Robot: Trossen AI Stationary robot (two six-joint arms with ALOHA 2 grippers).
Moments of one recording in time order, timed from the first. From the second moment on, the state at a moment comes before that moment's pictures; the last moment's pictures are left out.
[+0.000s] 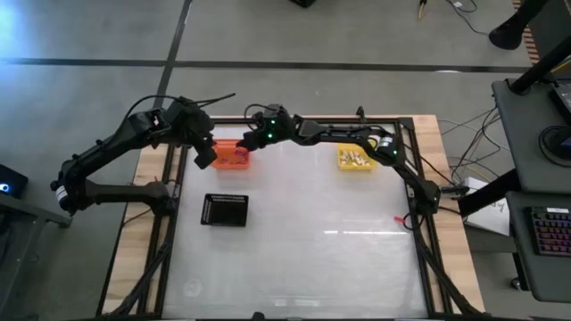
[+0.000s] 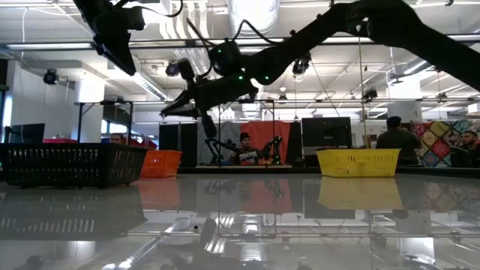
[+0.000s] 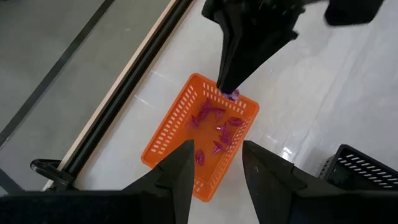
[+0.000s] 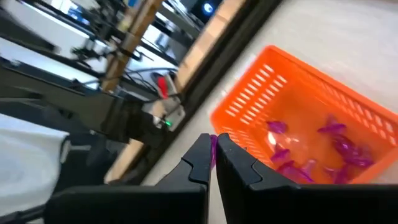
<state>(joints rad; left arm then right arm) 0.60 1.01 1.15 -1.07 -0.07 0.12 -0.39 2.35 1.91 0.09 -0.44 0.79</state>
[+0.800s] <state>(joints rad) 0.60 1.01 1.15 -1.08 -0.07 0.13 -0.39 2.46 2.12 -0.12 -0.45 0.70</state>
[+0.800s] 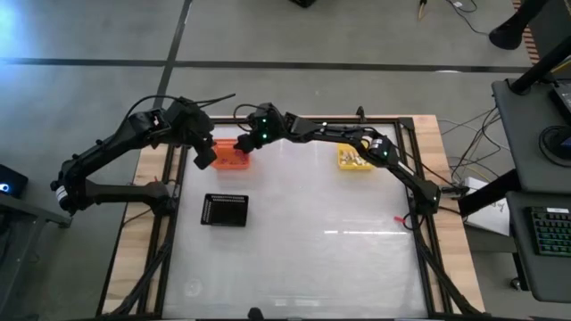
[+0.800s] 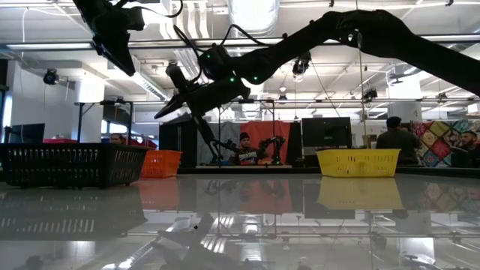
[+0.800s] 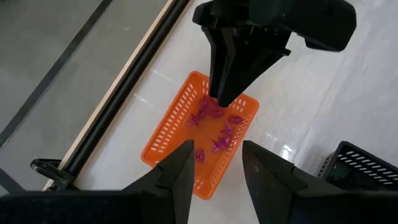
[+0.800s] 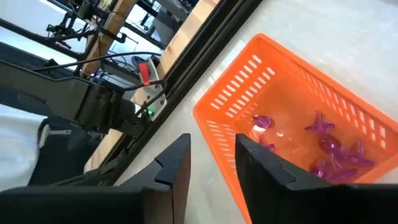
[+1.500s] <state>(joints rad) 0.60 0.75 0.87 -0.67 0.38 0.05 -0.32 2.11 2.12 -0.75 -0.63 0.29</state>
